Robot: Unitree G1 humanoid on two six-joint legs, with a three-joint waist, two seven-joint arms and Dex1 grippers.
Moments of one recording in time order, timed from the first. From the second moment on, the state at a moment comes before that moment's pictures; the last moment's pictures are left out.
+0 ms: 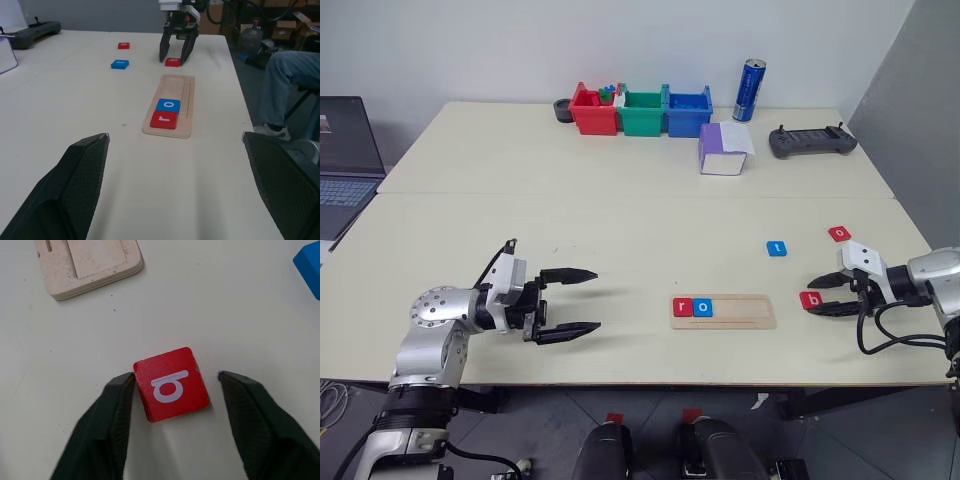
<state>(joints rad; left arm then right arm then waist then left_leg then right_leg) -0.27 0.67 0.11 0.19 -0.51 0.00 -1.51 -0.70 -0.88 0.18 0.91 0.05 -0.19 1.50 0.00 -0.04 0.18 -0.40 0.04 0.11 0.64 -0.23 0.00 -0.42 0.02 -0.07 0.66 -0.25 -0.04</state>
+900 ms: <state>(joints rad) -0.30 0.67 0.11 0.29 -0.48 -0.08 -1.56 -0.65 -0.72 0.34 0.14 0.06 0.32 1.39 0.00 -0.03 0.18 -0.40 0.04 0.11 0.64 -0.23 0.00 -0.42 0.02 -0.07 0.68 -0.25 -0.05</state>
